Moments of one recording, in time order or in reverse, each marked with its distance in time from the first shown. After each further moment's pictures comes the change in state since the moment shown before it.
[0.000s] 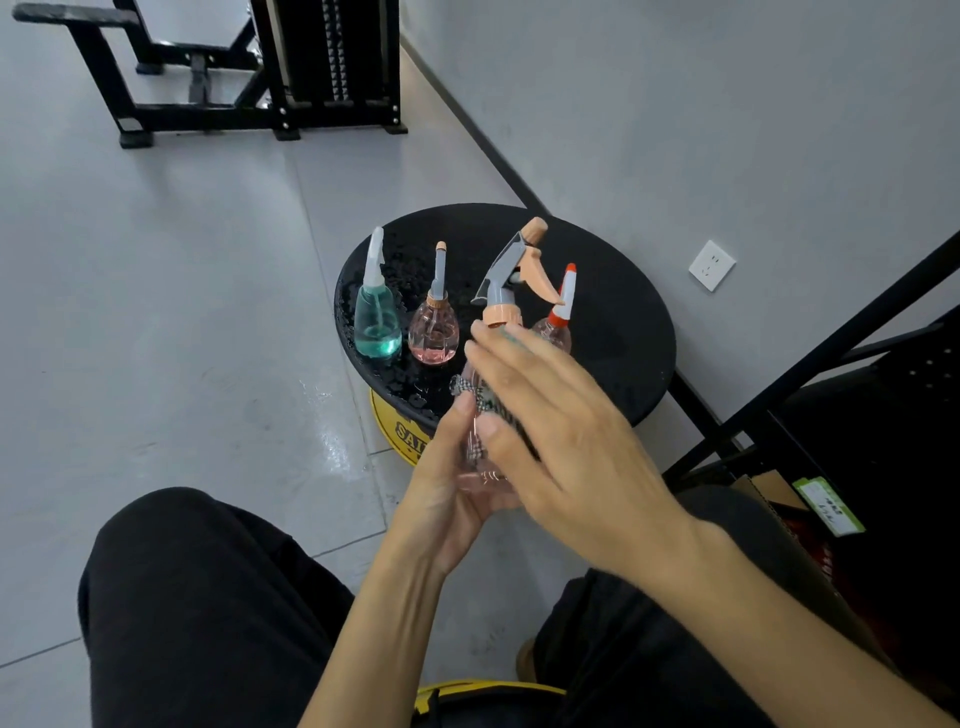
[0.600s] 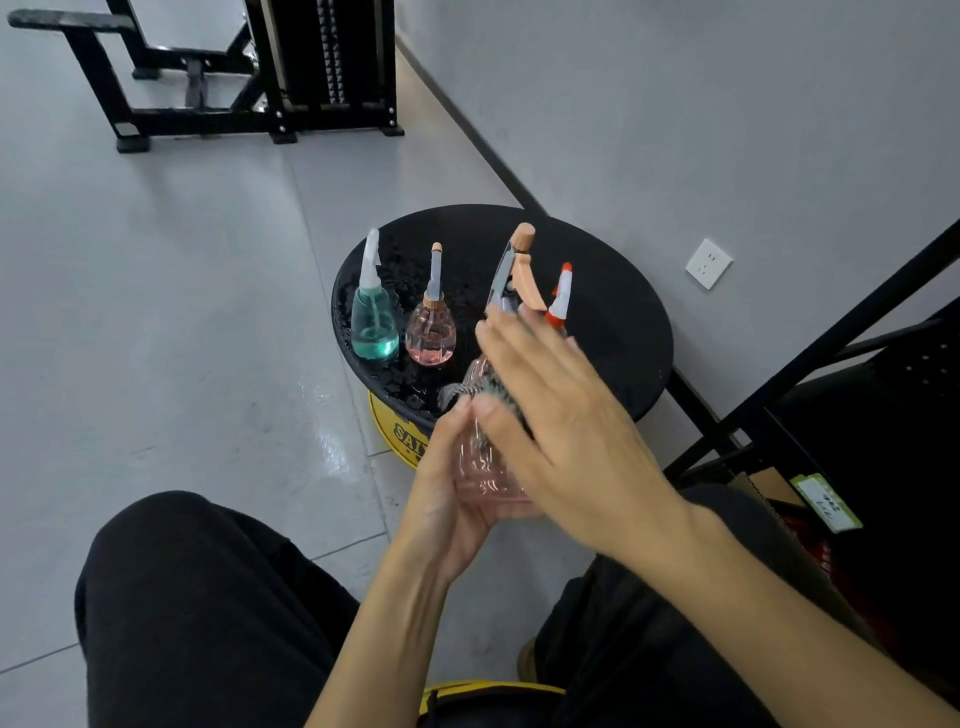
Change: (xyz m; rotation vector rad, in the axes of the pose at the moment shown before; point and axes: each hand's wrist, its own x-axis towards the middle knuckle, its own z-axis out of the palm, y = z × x) left_hand 0.001 -0.007 0.004 -0.034 0.023 -0.011; right_hand 0.004 0.004 -0.001 0.007 -0.040 0.109
